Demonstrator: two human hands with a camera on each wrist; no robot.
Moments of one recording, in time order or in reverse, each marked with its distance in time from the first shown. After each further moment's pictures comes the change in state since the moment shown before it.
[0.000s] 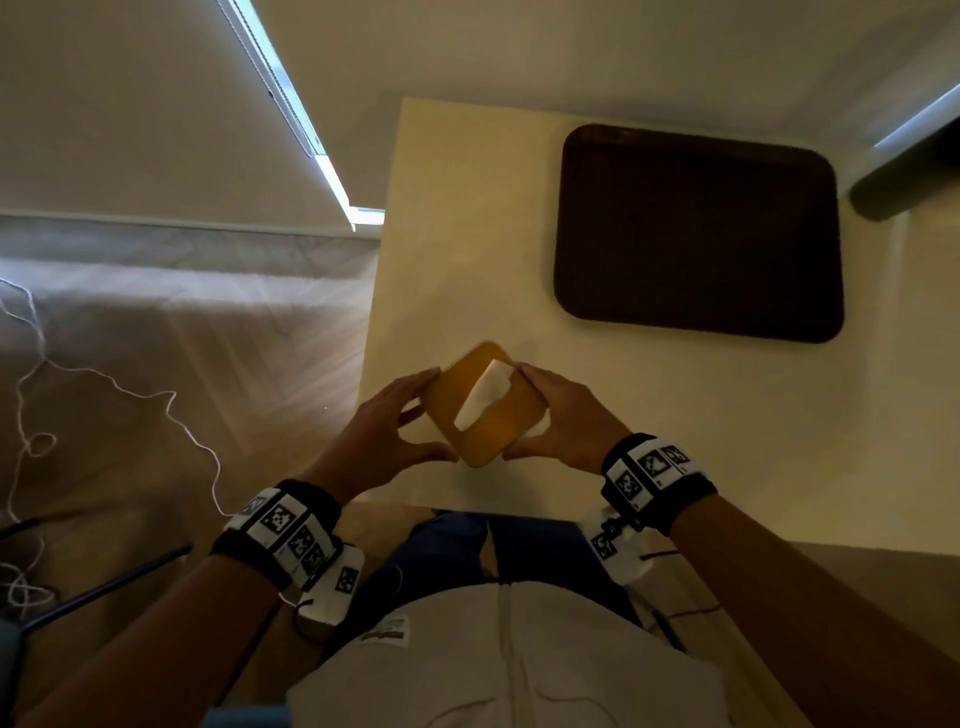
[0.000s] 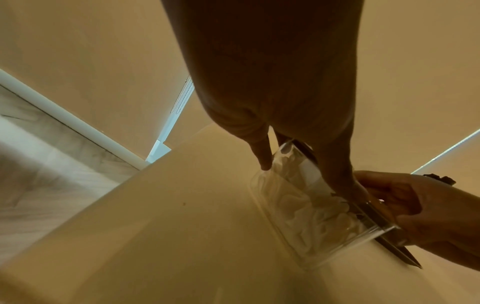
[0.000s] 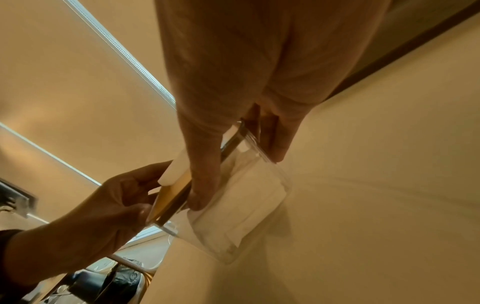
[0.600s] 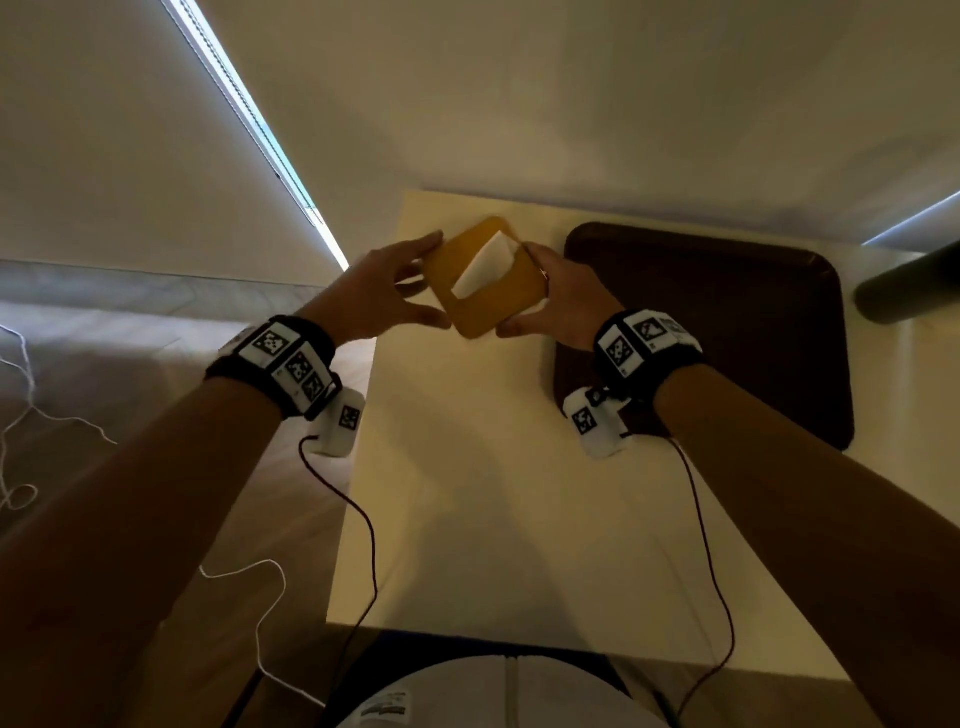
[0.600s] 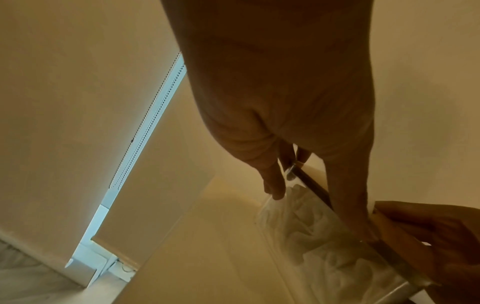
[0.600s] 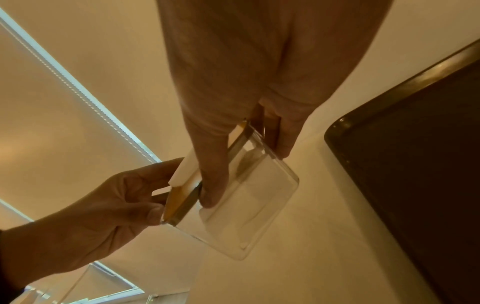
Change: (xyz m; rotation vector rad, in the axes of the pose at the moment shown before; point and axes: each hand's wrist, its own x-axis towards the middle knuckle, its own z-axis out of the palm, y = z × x) left_hand 0.234 0.072 -0.147 -0.159 -0.066 -0.026; right_hand 0.182 -0.068 -0.164 -0.072 0.168 -0.034
